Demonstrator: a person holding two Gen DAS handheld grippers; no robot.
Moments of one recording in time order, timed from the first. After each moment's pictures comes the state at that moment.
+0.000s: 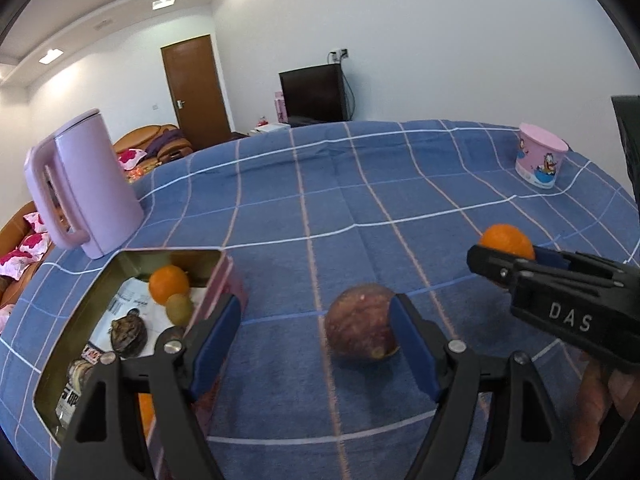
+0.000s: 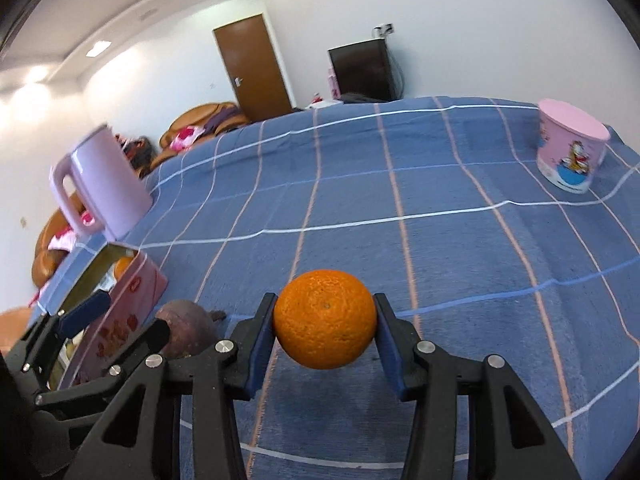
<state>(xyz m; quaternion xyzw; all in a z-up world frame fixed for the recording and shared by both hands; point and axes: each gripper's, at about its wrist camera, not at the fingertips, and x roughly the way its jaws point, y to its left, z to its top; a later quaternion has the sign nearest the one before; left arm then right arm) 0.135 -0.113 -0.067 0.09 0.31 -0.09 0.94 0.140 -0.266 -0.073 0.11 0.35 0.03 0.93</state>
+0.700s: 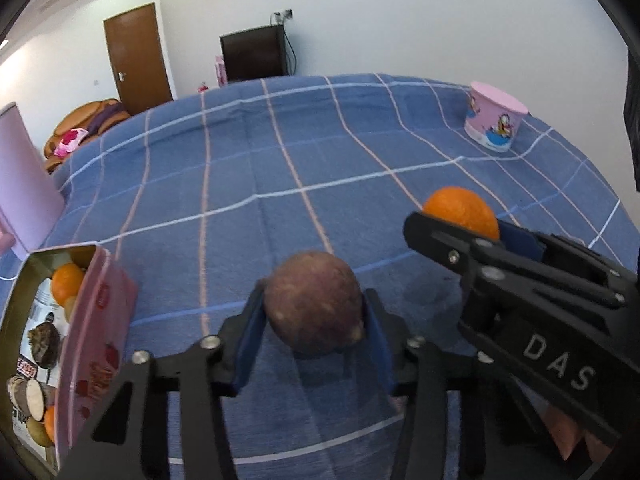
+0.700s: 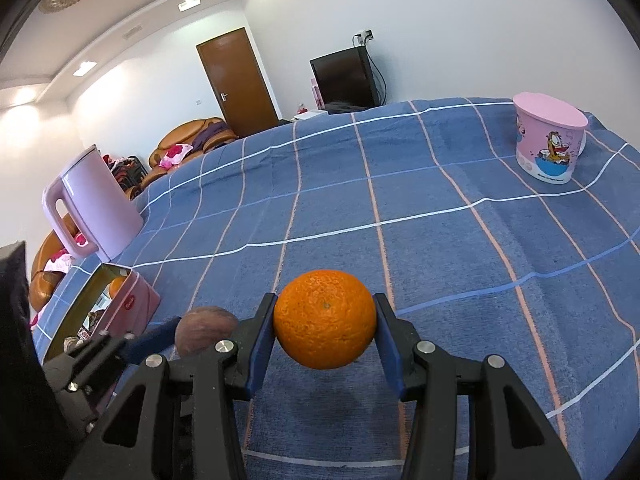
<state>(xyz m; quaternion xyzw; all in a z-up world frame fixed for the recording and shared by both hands) 0.157 -0.161 -0.085 0.09 0.39 -0.18 0.90 0.134 -0.275 -0.071 0.13 0.34 0.01 0.93</state>
